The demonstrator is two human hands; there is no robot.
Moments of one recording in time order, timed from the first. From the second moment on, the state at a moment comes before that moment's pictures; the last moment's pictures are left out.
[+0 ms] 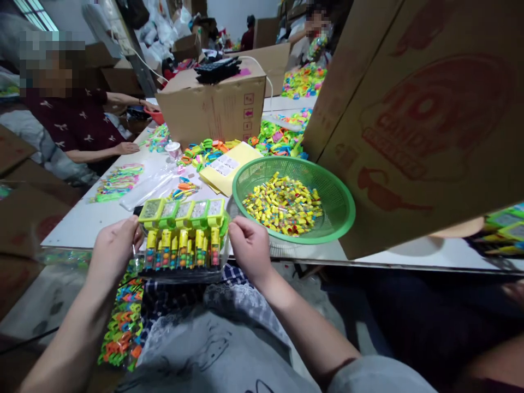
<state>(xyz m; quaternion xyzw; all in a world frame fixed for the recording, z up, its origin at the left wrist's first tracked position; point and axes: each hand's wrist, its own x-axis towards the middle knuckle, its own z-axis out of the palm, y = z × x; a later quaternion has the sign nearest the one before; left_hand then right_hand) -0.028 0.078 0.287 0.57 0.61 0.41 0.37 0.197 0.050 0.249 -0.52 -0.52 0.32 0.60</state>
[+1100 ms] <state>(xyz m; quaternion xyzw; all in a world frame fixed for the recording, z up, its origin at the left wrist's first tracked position) -0.055 0.003 0.266 0.49 0.63 0.46 0.38 0.179 0.002 0.238 -0.52 -0.67 0.27 0.45</state>
